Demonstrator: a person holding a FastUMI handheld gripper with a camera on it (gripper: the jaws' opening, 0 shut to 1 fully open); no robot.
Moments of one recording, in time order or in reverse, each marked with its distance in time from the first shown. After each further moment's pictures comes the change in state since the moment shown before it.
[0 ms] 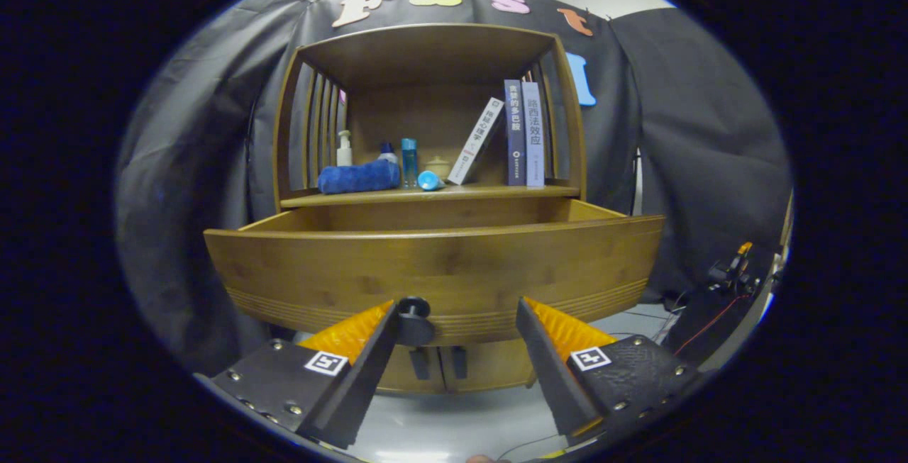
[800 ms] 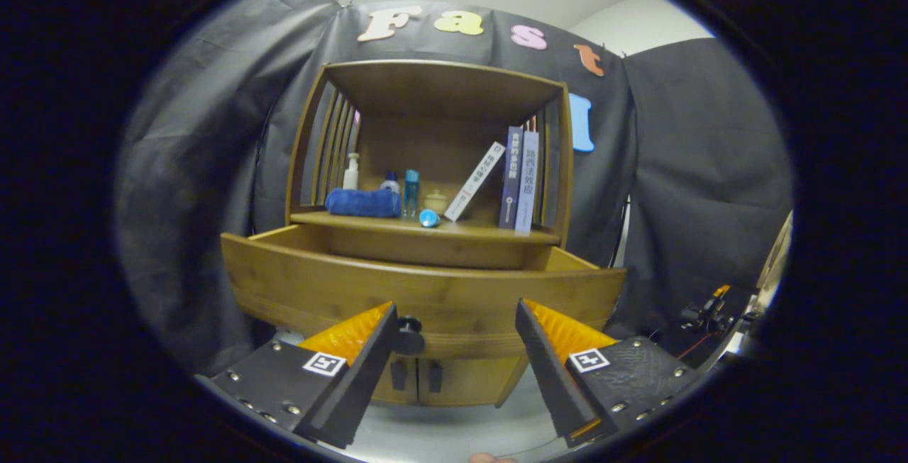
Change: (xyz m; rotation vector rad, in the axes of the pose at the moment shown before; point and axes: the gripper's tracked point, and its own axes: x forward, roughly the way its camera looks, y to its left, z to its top) arm -0.037 -0.018 0.029 -0.121 -0.094 -0.059
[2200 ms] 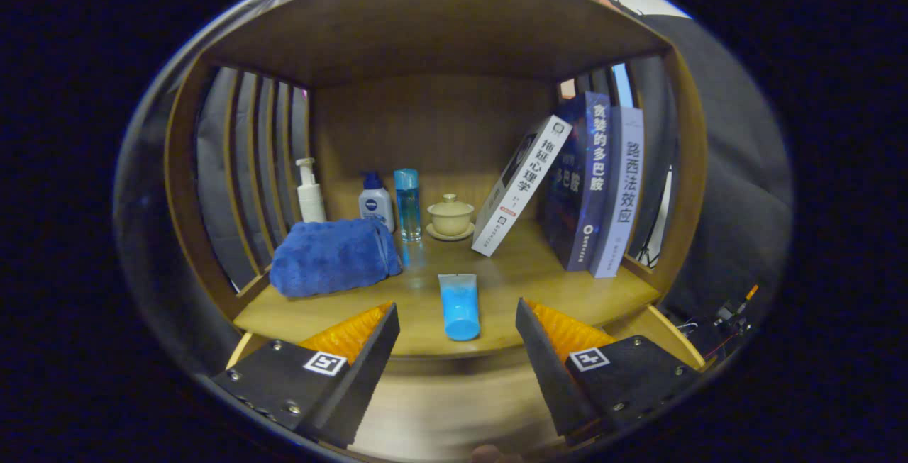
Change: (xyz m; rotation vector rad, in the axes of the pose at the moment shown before) arm 0.221 0.072 0.125 0.084 0.203 0.020
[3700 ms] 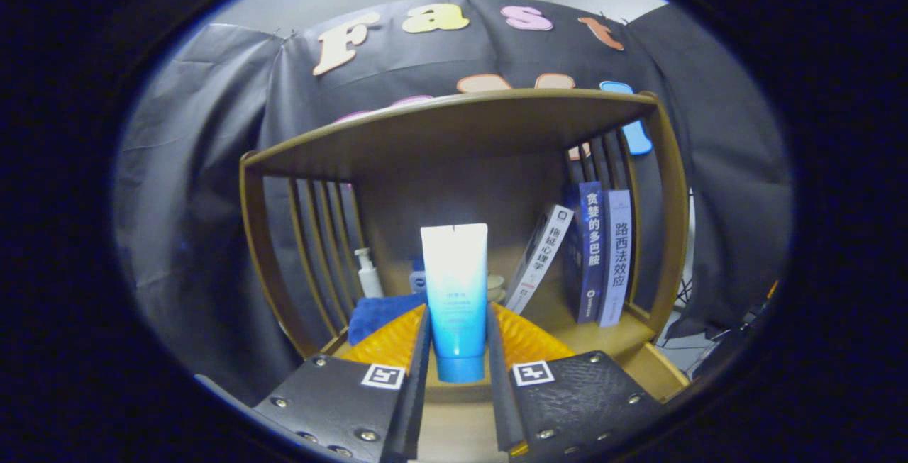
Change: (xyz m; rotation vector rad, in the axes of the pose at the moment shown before) arm -0.042 0.002 0.103 0.140 -0.189 0.160
